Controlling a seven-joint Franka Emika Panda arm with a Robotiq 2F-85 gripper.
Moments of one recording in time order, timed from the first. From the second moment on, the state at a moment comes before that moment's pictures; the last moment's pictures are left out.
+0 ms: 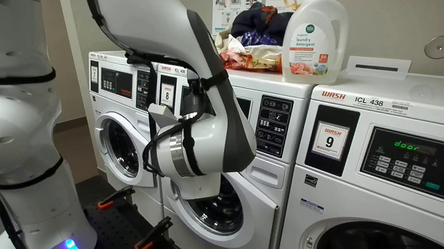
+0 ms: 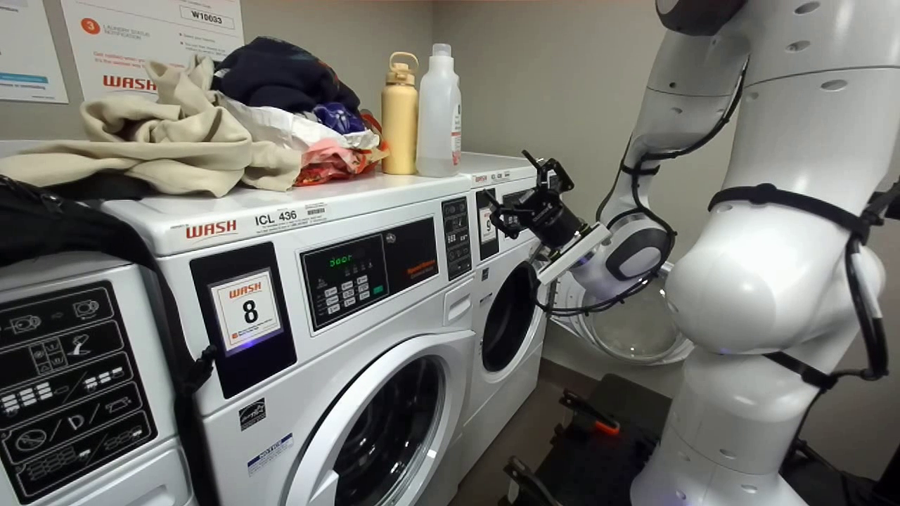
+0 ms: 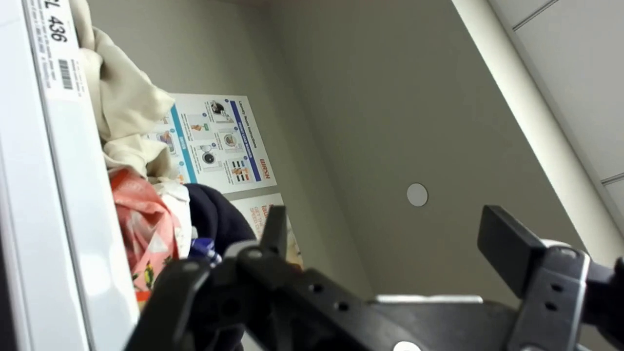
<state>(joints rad) -0.45 0.12 -0.47 -2.77 1.65 0.81 -1.40</state>
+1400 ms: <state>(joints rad) -0.45 0.64 -0.44 -2.61 2.10 0.81 -1.59</state>
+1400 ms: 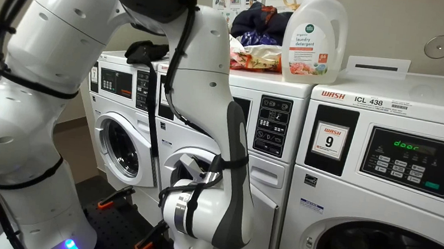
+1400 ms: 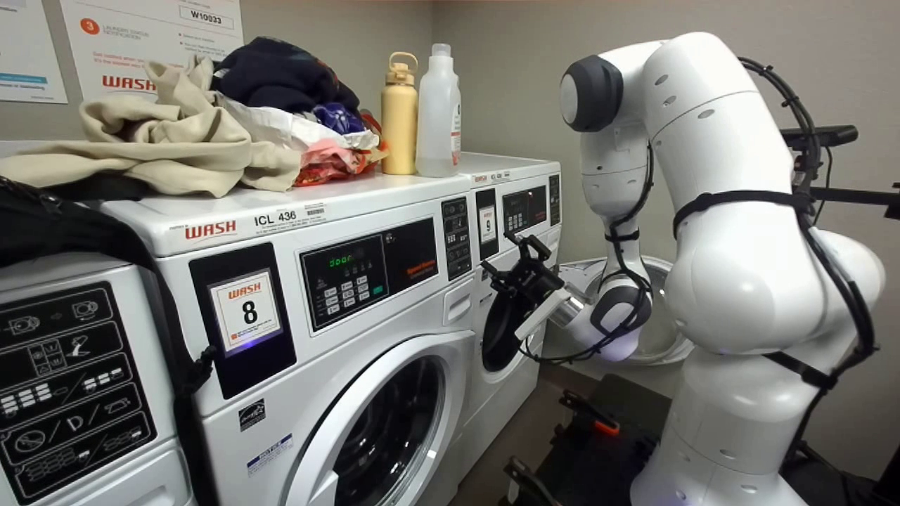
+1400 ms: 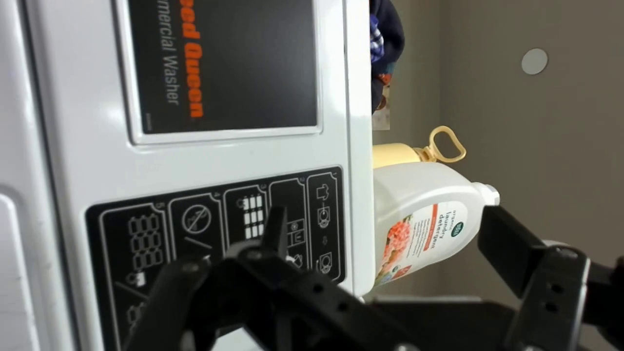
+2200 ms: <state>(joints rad) -0.45 0.83 -0.38 -2.53 2.28 0.76 -1.59</state>
